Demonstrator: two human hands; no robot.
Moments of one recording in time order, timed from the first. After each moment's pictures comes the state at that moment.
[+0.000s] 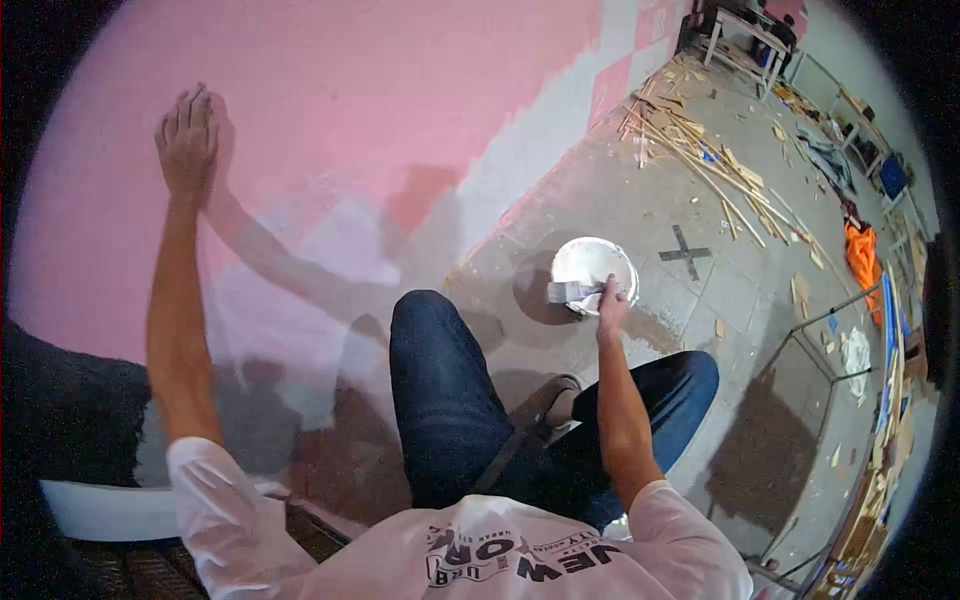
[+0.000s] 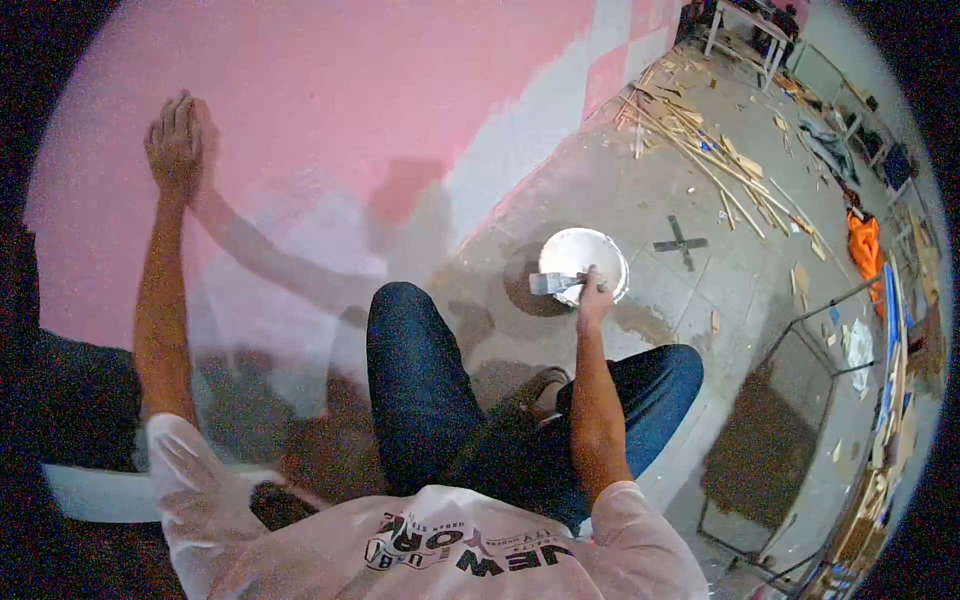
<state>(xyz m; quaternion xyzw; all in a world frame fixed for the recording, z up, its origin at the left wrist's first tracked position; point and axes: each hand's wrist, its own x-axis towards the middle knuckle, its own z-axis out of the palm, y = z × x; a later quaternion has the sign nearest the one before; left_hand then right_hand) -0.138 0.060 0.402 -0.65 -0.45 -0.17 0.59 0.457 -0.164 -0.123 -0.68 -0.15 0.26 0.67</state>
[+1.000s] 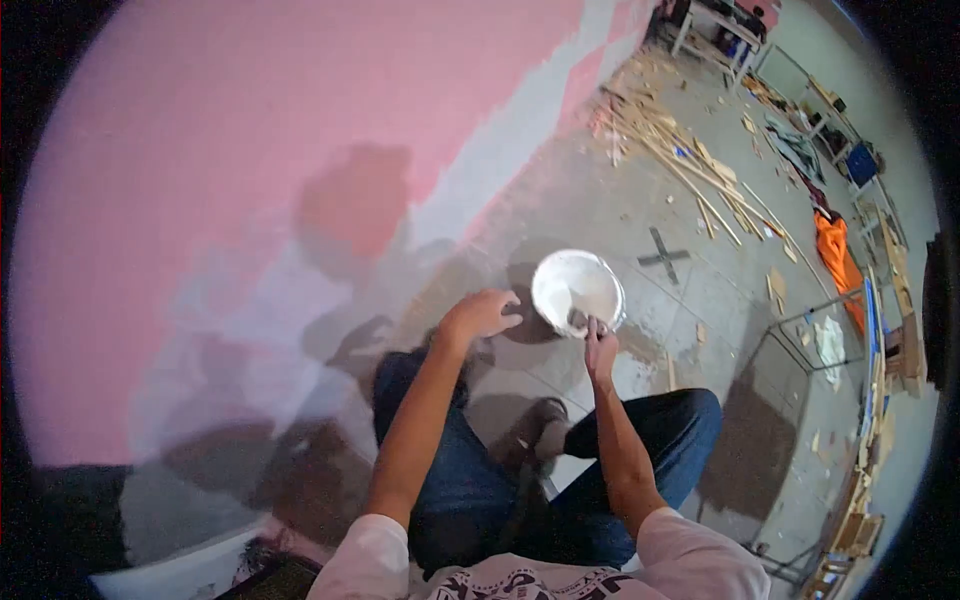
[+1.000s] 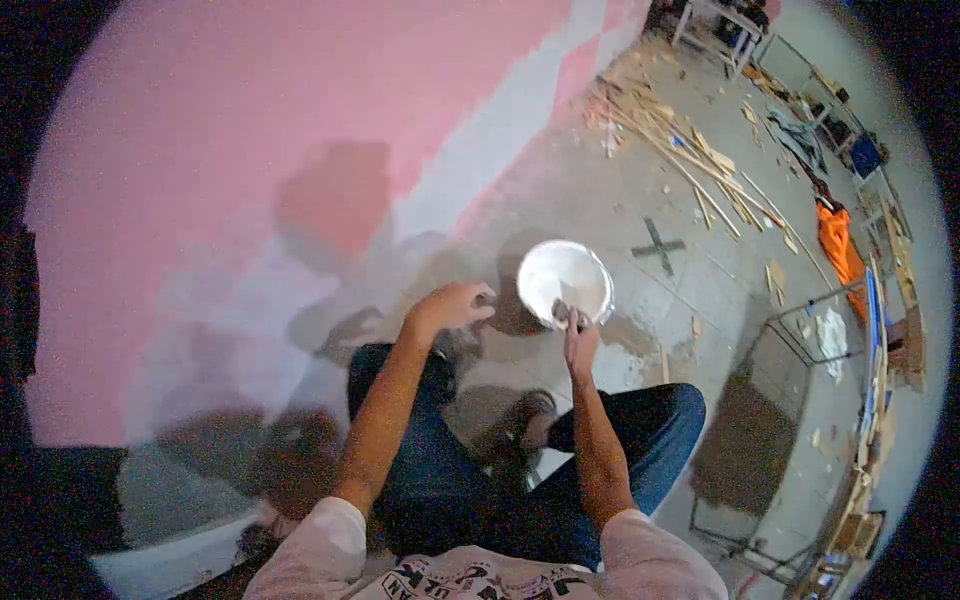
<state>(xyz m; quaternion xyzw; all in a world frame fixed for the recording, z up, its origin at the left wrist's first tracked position) 0.199 0.012 -0.016 -0.89 -0.34 -0.03 -0.30 0.462 -0.157 -0.187 -0.79 -0.35 0.09 0.49</state>
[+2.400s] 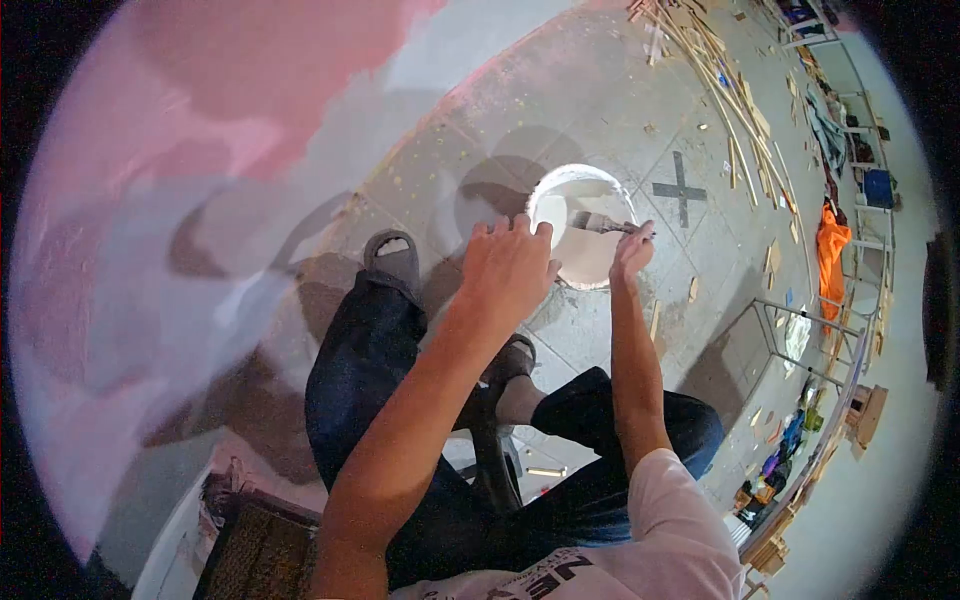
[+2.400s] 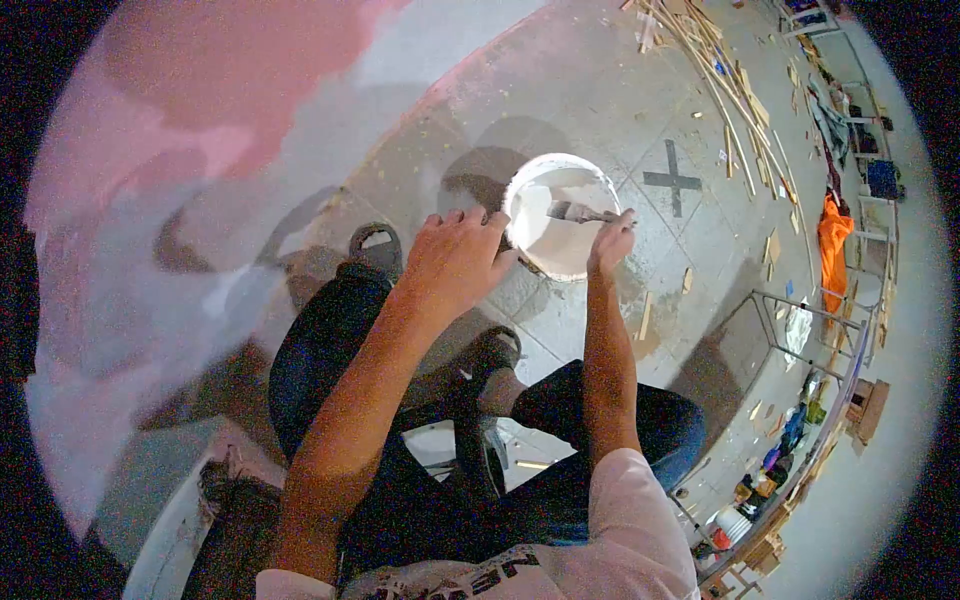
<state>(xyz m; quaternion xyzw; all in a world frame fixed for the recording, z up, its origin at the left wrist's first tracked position) 0.264 0.054 -0.055 -0.86 -0.42 0.00 -0.28 0.610 -0.016 -0.330 -0.84 -0.16 0.10 0.51</state>
